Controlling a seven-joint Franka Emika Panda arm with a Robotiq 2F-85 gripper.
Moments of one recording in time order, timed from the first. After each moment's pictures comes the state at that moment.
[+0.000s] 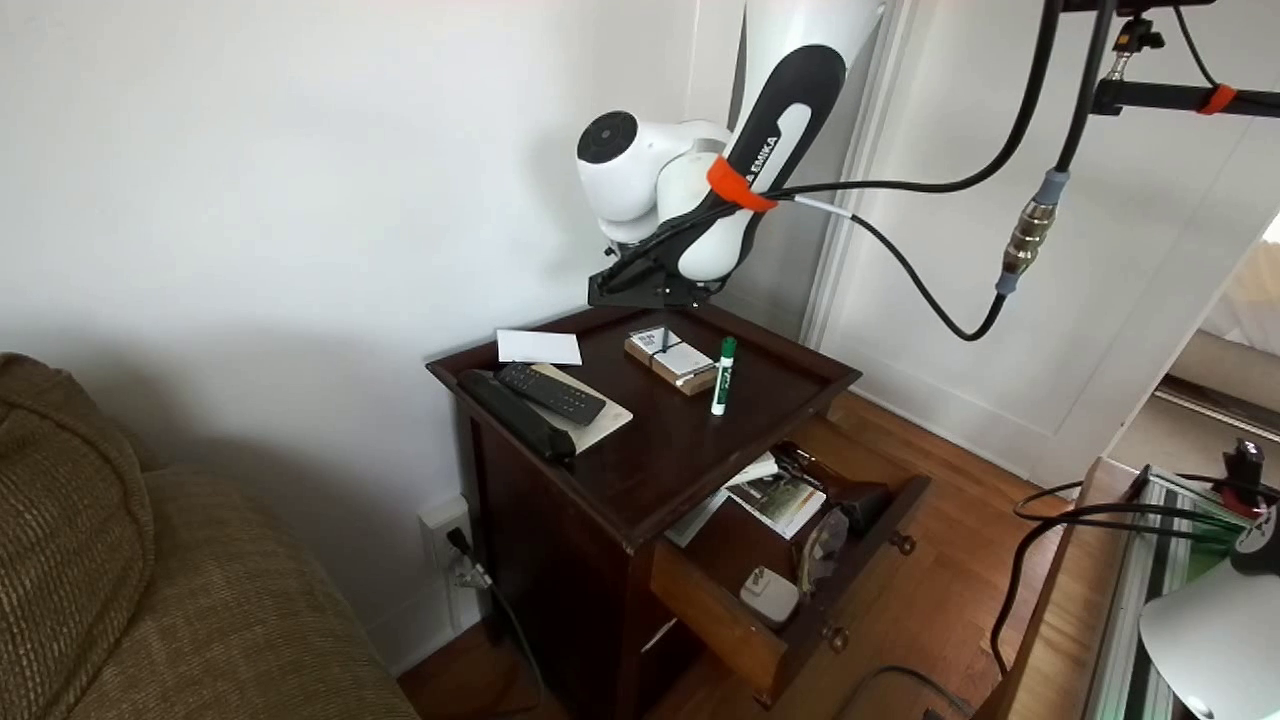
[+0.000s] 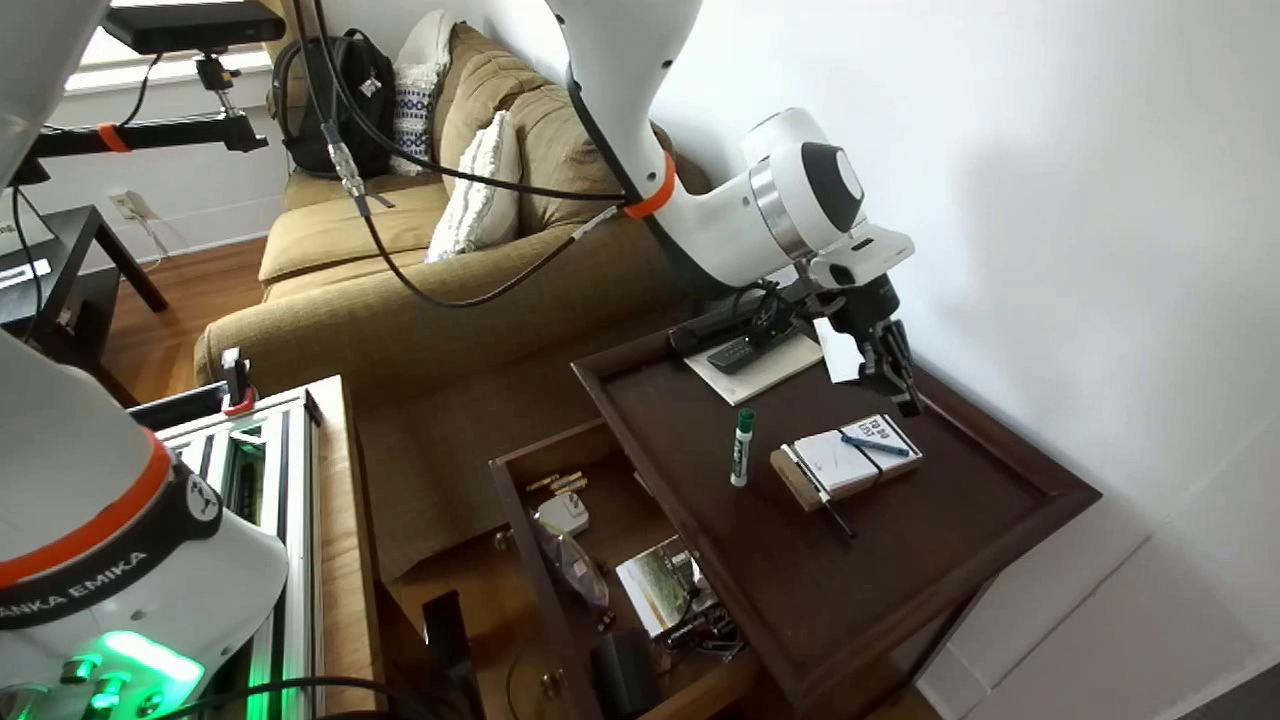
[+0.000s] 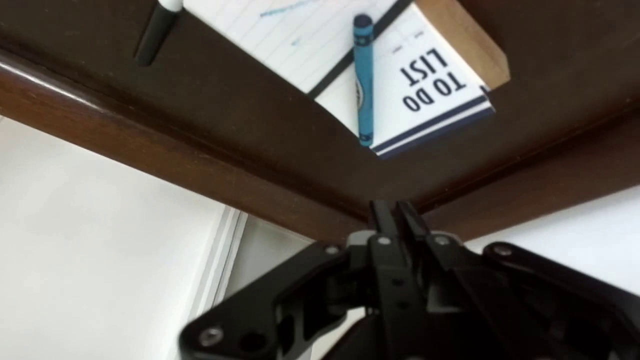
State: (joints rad) arm 0.23 0.83 -0.32 -1.71 -0.89 2.61 1.73
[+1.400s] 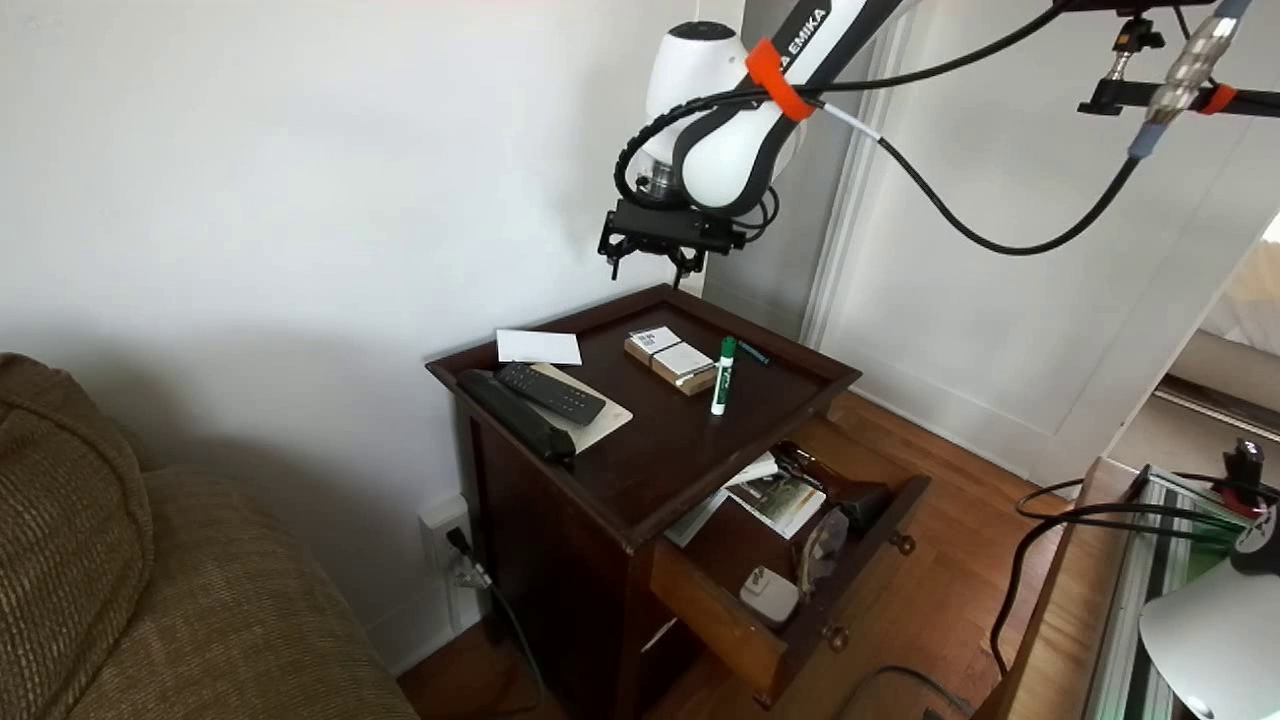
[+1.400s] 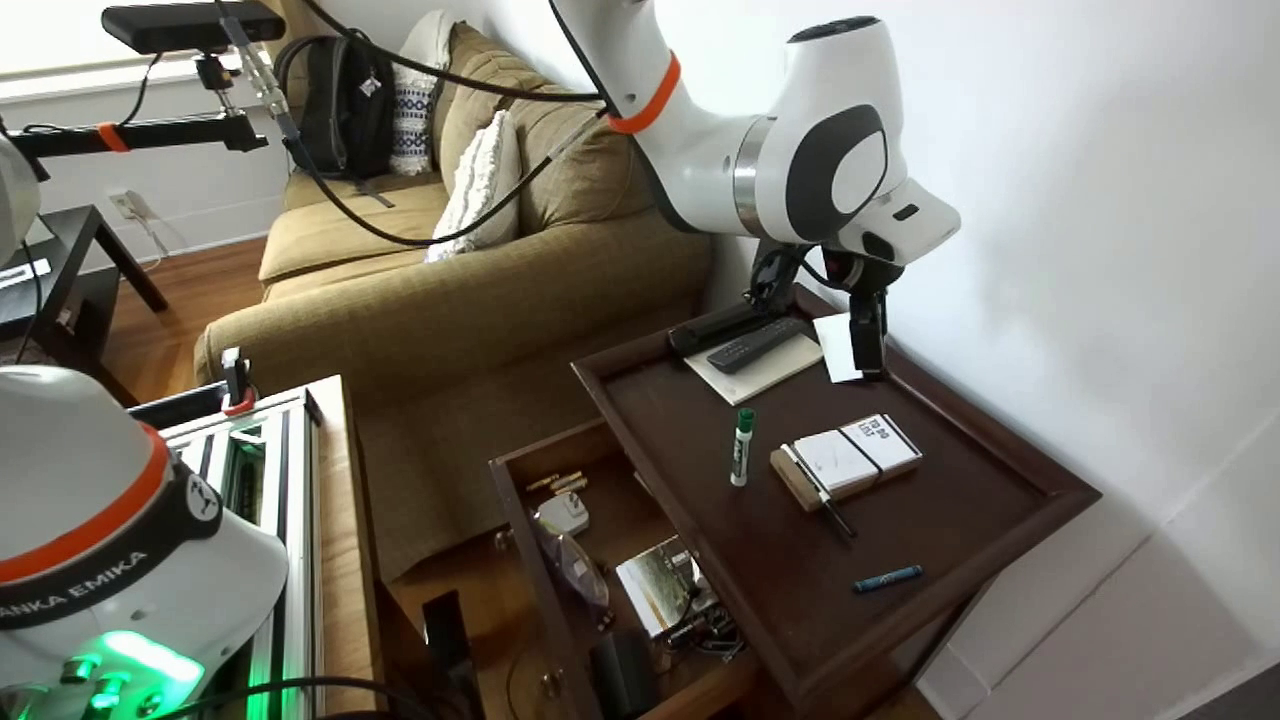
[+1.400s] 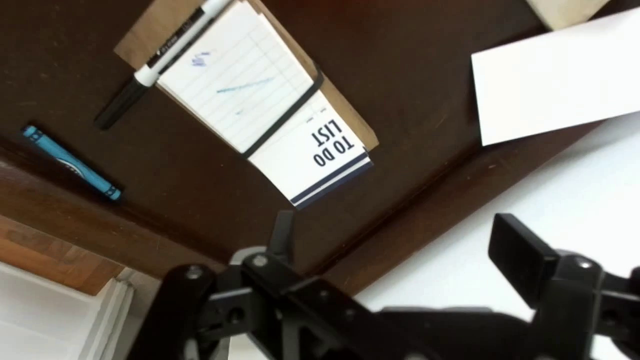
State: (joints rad) arm -0.18 0.61 0.08 -1.92 -0.50 2.81 1.11
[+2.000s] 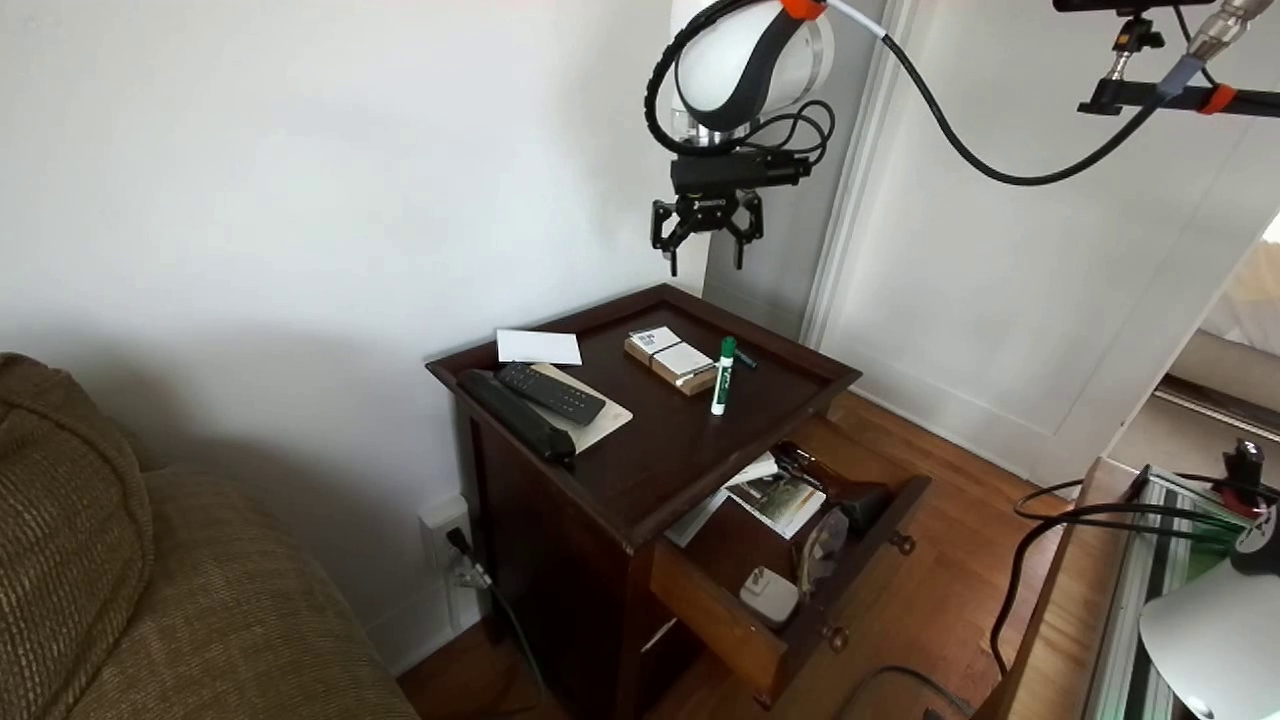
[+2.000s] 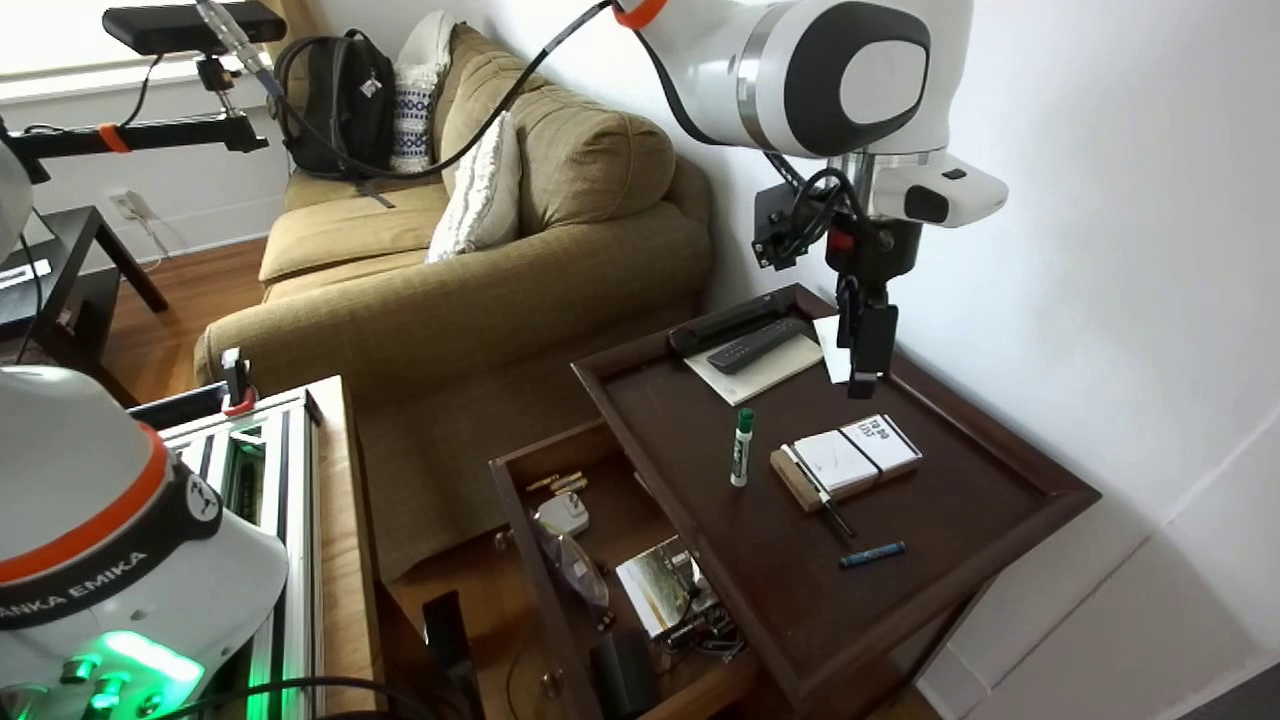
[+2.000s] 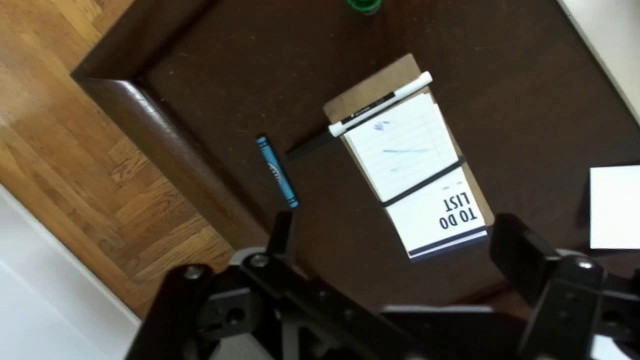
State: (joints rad) arm -0.12 0.46 0.00 -1.94 -0.25 2.38 0.68
